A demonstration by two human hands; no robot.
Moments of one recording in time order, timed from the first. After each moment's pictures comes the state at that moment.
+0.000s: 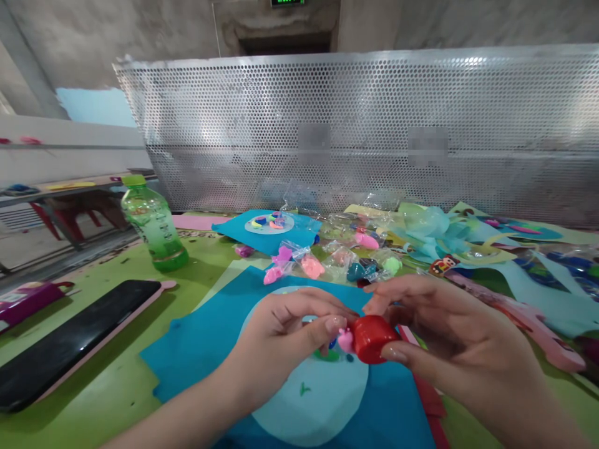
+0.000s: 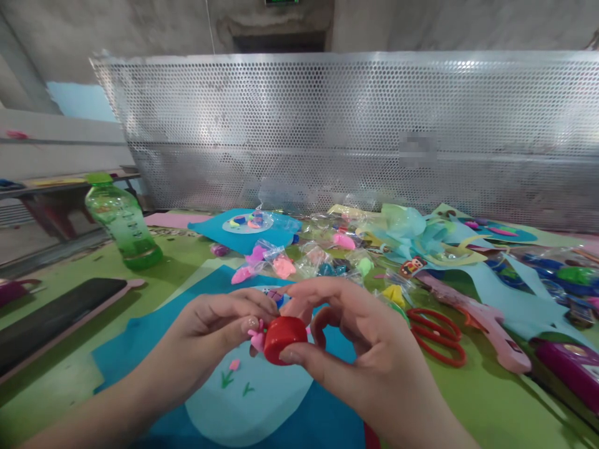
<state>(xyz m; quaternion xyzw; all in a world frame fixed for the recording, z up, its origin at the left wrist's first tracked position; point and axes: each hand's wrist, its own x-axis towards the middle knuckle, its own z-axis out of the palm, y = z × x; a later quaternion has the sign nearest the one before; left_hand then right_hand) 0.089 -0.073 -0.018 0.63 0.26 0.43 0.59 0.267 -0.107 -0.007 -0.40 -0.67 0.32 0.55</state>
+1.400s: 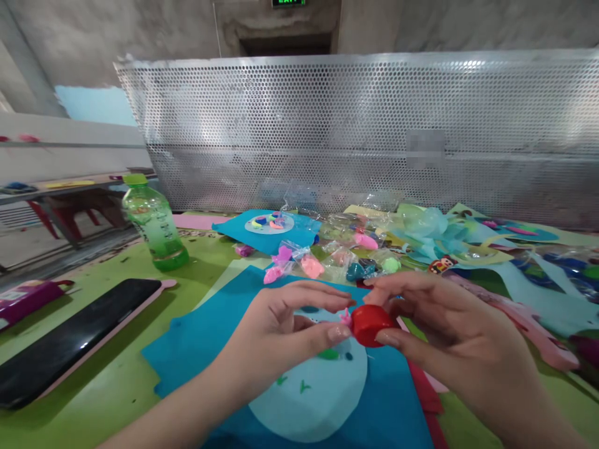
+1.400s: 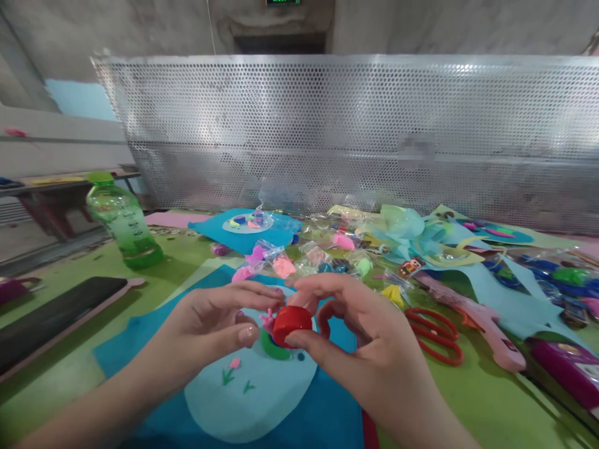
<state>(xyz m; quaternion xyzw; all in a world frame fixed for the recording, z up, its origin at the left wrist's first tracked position) 0.084 -0.074 -0.015 0.62 0.27 0.44 0.59 0.268 -0.107 -0.010 -0.42 -0.67 0.27 0.55</state>
